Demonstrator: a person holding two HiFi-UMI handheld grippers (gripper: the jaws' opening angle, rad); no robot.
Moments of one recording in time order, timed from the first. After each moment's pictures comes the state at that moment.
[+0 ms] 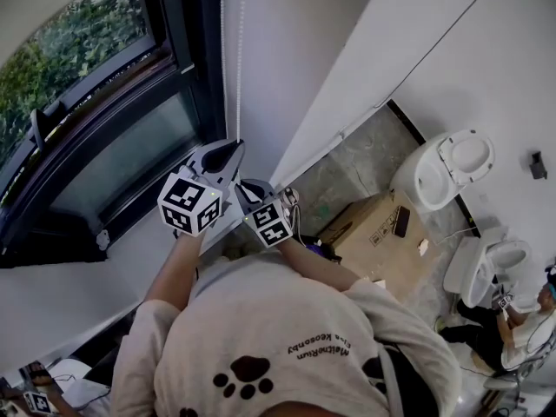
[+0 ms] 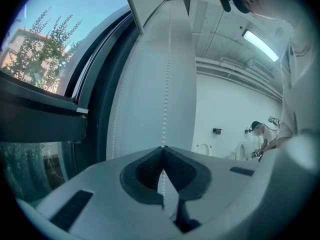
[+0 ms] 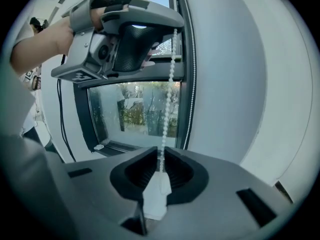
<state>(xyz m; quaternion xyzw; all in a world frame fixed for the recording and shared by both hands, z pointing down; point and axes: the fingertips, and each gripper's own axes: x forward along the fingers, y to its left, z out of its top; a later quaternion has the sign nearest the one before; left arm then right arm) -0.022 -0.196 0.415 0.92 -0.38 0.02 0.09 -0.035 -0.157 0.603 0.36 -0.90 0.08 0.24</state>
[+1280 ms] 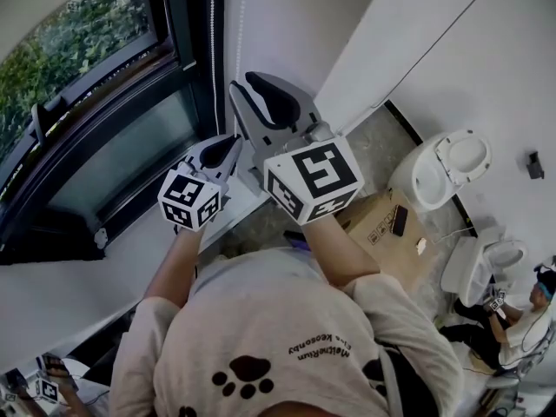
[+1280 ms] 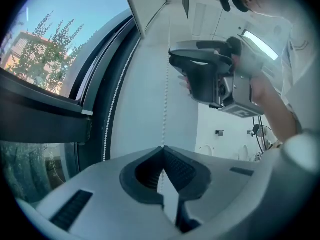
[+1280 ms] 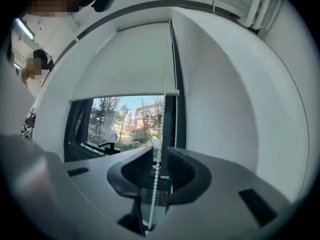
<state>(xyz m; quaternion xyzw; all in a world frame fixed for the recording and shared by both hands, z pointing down) -0.029 -0.200 0.416 0.92 -0.39 0.01 0.07 -0.037 -0.202 0.238 0.40 -0.92 -0.04 -0.01</state>
